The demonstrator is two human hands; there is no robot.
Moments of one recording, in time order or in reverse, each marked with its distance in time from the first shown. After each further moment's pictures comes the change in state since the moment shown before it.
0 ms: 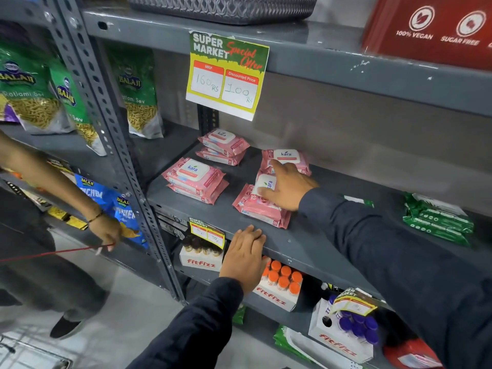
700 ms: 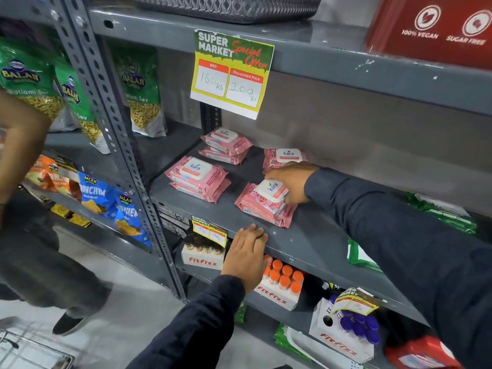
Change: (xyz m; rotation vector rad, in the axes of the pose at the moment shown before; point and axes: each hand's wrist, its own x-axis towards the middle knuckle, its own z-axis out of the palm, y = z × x) left_hand 0.000 0.002 -0.005 -0.006 -0.076 -0.023; right_hand 0.018 0.008 -0.025 -0.329 -0.233 -0.337
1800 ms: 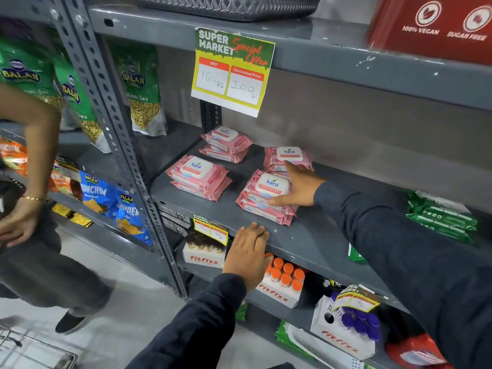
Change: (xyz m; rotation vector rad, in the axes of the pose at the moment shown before) left_hand -0.001 0.002 -0.002 -0.008 -0.012 0.011; right_hand -0.009 0.008 0.030 0.425 0.061 0.230
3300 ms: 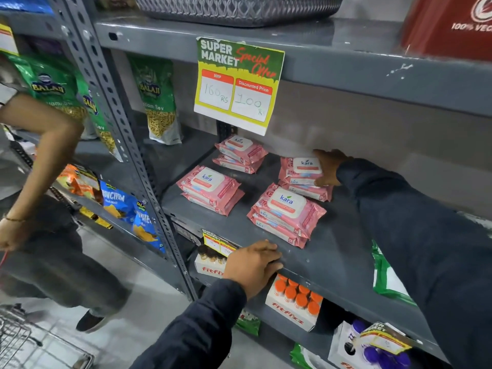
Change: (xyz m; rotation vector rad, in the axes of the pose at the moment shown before) left_hand 0.023 -0.026 -0.020 -0.179 -0.082 -0.012; right_hand 0.108 0.075 -0.036 -0.183 0.108 0.058
